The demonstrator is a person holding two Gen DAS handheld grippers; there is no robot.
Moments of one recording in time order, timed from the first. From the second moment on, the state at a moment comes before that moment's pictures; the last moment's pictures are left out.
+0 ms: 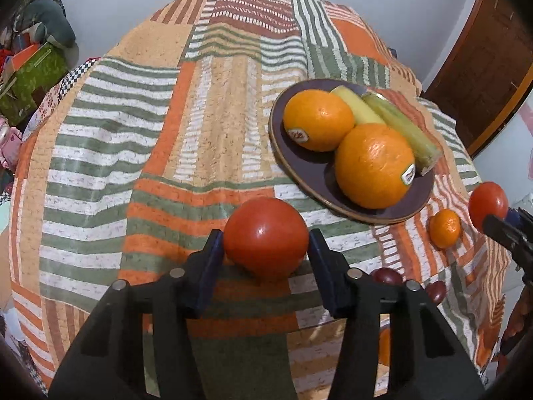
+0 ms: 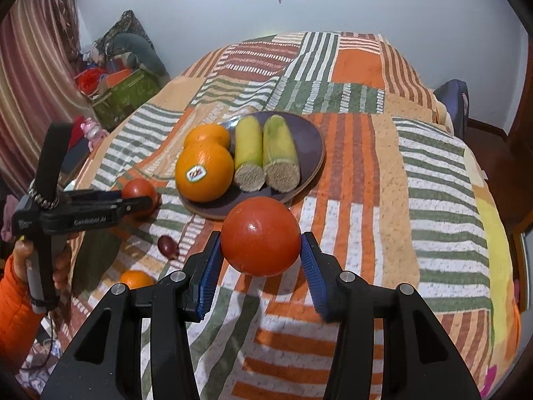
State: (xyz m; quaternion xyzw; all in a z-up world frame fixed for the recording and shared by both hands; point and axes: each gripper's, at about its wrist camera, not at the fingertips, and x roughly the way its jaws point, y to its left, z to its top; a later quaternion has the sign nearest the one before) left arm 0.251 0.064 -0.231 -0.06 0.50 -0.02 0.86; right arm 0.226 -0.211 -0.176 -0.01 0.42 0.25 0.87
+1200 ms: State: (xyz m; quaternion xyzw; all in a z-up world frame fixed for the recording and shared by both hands) left arm 0.353 -0.009 -0.174 -0.03 0.43 -0.07 0.90; right arm 0.337 -0.191 -0.161 -0.03 0.37 0.22 0.90
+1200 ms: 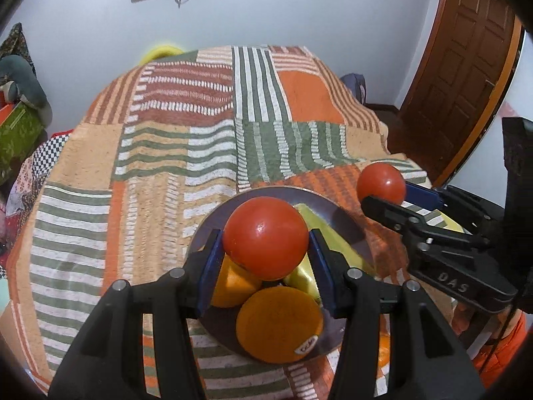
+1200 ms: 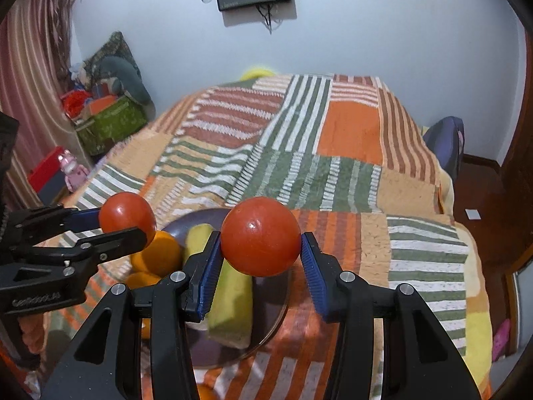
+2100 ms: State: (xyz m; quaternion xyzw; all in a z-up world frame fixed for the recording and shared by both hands) left arm 0.374 -0.019 -0.203 -0.02 0.45 -0.08 0.89; right arm 0.361 -0.188 -0.192 -0.03 0.42 0.25 0.87
